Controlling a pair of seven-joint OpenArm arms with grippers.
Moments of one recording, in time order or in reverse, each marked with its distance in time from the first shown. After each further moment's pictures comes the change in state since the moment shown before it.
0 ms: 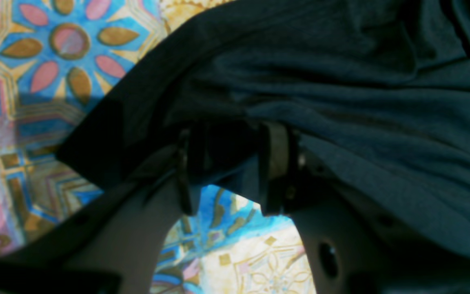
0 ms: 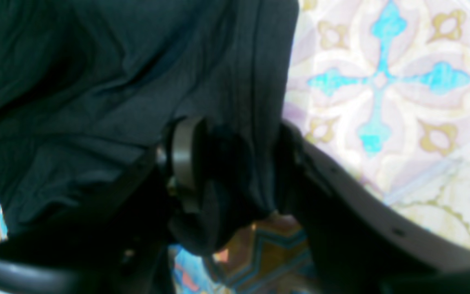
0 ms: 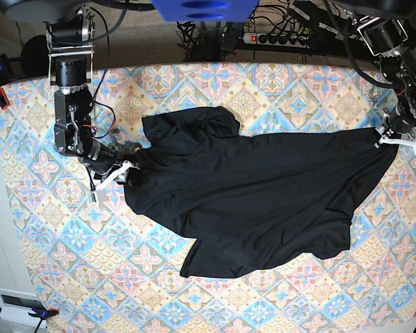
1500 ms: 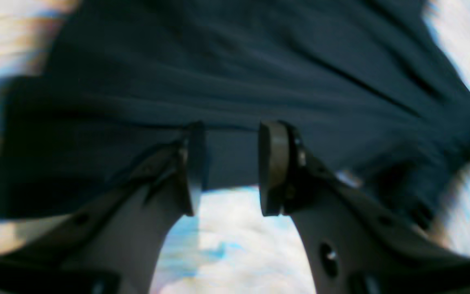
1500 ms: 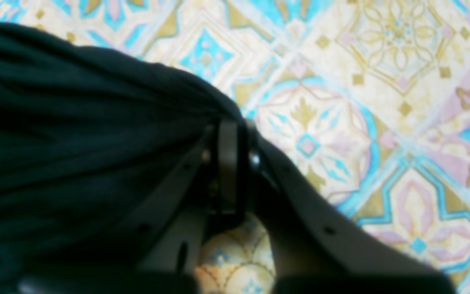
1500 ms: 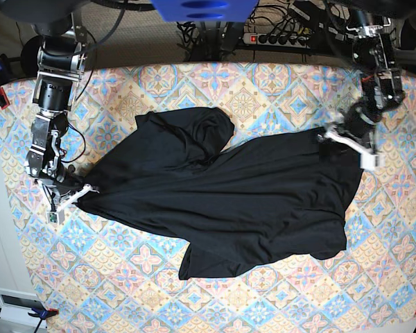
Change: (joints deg) left arm 9.5 3.8 19.2 26.8 -13.0 -0.1 0.2; right arm 9.5 2.0 12.9 -4.7 -24.5 -1.4 -0.5
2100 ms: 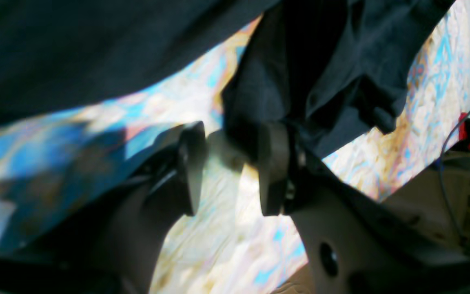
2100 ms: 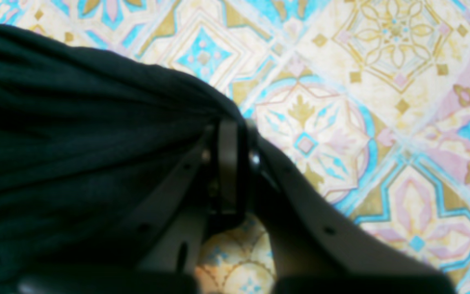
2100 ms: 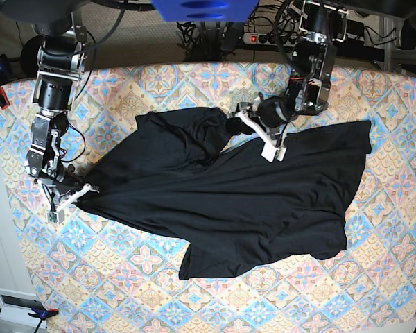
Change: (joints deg) left arm -6.3 9.7 26.1 -10.9 6.3 0.5 -0.4; right arm -0.2 0.0 0.0 0.4 0.1 0.0 -0.2
